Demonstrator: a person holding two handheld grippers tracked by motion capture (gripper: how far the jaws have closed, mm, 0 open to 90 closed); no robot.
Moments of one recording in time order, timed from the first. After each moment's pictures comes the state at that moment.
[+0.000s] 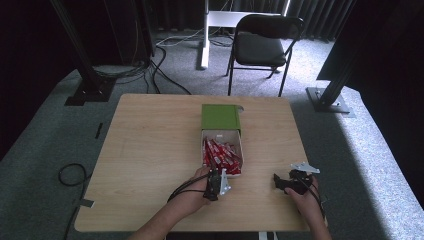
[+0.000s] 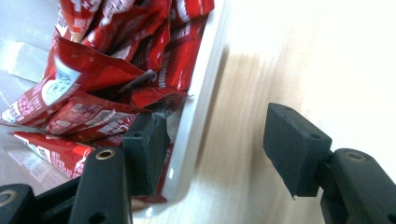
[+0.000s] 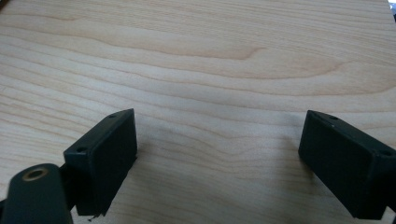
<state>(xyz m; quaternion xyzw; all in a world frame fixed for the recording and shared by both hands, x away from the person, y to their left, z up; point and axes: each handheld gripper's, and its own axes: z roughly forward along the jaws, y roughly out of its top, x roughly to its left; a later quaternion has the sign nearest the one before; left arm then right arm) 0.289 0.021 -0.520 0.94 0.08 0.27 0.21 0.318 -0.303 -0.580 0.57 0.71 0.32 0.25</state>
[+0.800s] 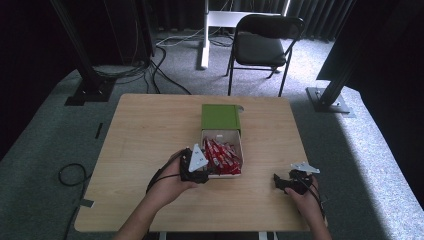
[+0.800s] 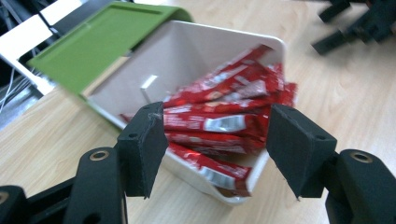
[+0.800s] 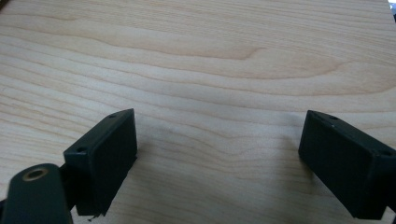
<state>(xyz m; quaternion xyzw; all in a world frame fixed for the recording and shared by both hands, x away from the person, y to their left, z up) 0.299 0.082 -0.453 0.85 0.23 0.26 0.39 0.318 -0.303 -0.580 0.57 0.71 0.32 0.25</state>
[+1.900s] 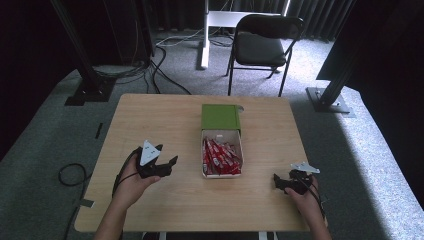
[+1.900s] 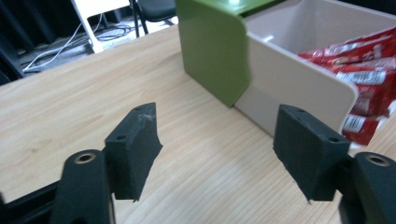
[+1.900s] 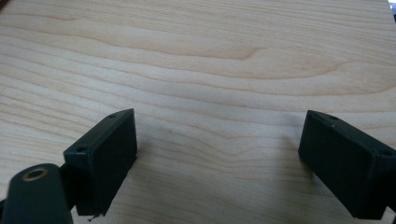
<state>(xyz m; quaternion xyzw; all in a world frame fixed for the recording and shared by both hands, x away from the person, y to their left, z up) 0.306 0.190 -0.479 0.77 0.37 0.28 0.43 0.318 -0.303 -0.580 0.57 0.71 0.32 0.25</state>
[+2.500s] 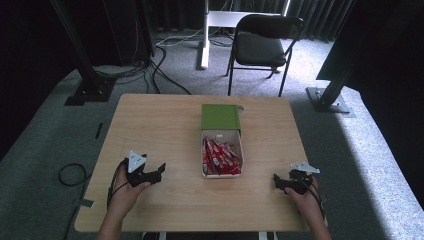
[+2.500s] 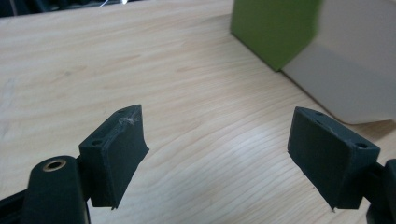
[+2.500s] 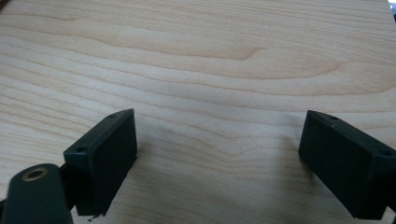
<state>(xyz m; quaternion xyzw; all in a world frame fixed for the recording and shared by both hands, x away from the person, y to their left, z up) 0.298 0.225 -0.523 0.72 0.47 0.28 0.42 0.318 -0.303 -0.580 0.57 0.71 0.32 0.25</state>
